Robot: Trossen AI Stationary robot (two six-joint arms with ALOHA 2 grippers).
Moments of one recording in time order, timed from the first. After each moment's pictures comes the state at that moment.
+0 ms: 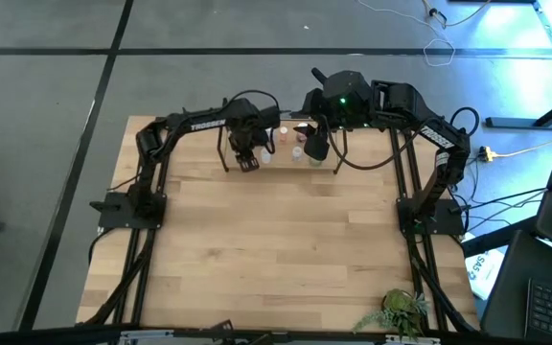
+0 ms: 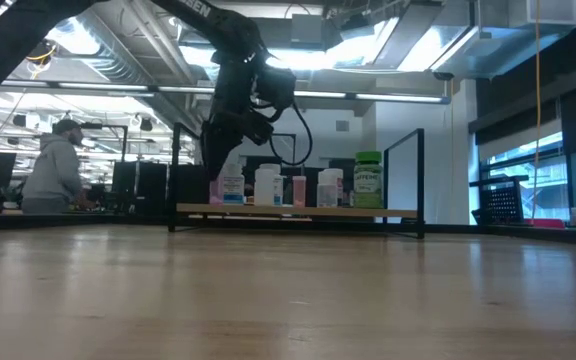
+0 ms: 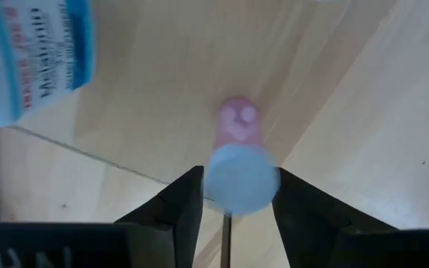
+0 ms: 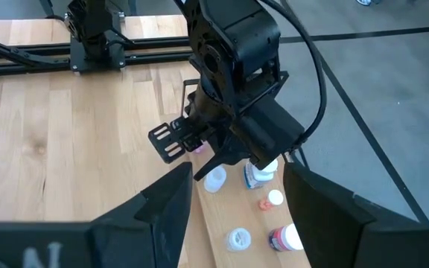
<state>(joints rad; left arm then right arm) 0.50 2.02 1.72 -1.27 -0.11 0.08 -0.19 1.76 2.32 -1.22 0.17 -0.06</state>
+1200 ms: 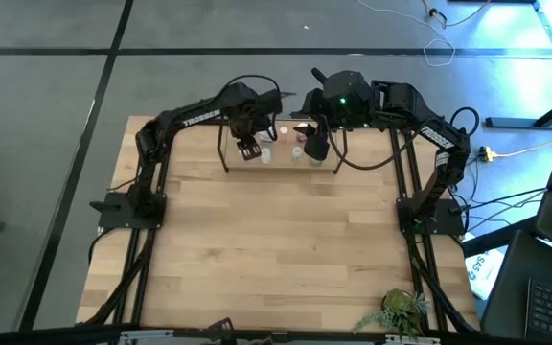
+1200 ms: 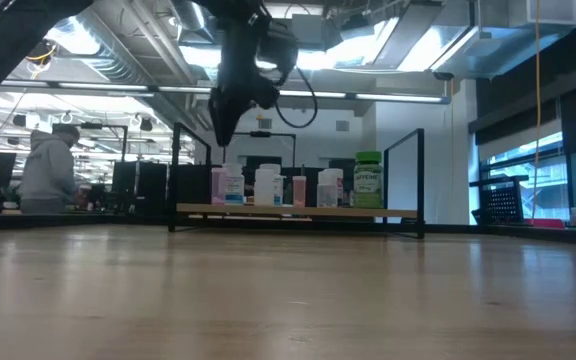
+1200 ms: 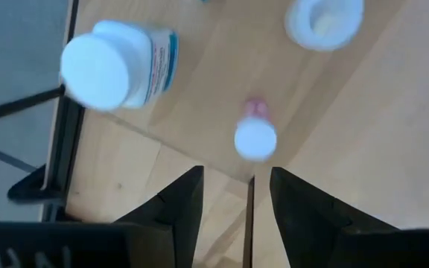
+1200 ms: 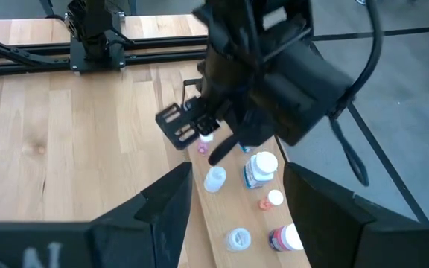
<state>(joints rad) 0.50 2.01 1.97 -1.44 -0.19 0.06 -0.19 1.76 2.32 -1.22 0.17 -0.06</state>
